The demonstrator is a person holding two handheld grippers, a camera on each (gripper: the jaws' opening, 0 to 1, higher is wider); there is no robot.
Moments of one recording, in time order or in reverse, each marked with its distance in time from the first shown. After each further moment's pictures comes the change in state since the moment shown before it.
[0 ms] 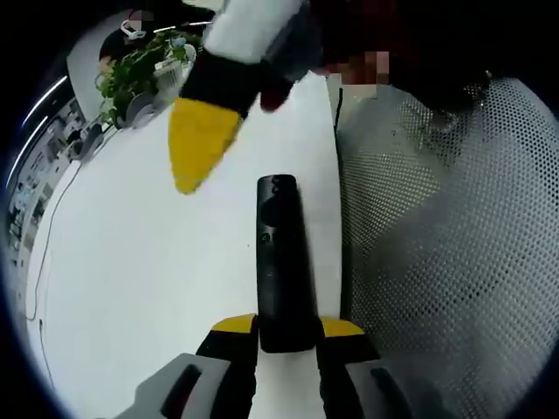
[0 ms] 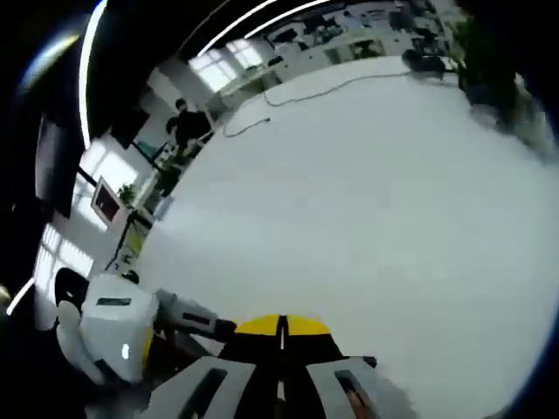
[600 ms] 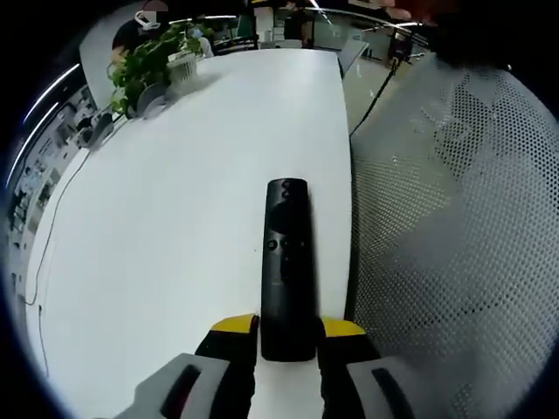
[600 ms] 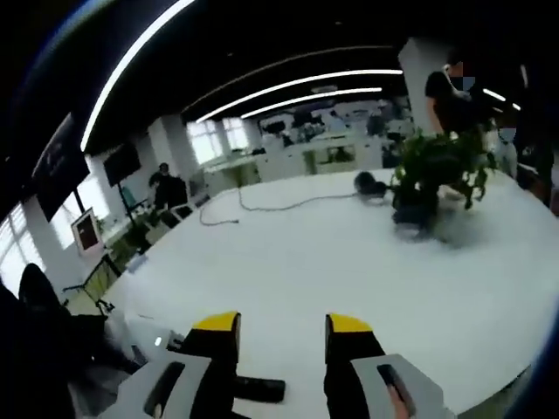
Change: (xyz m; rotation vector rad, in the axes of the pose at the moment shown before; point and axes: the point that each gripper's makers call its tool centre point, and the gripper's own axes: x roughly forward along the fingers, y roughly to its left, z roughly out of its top) left arm 0.003 0.003 0.006 -0.061 0.011 0.031; right arm -0.132 -0.023 0.040 -0.212 -0.333 -0.249
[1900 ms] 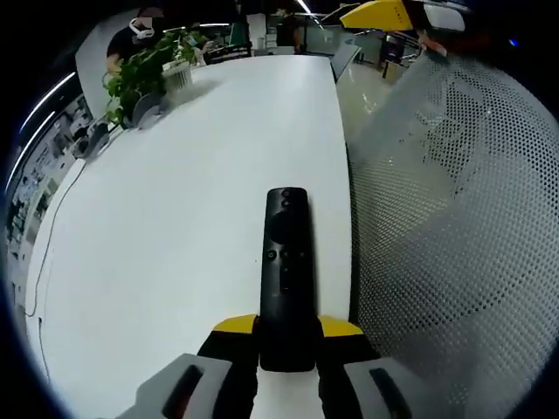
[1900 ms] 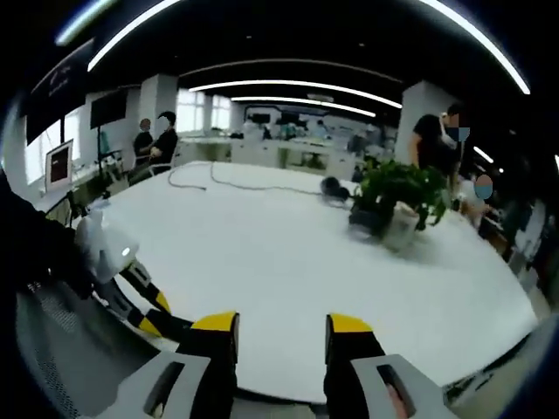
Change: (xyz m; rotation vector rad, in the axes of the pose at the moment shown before) left arm 0.003 0.006 0.006 0.044 -0.040 -0.024; right arm -0.026 -0.020 -0.054 -0.246 0.059 -0.216
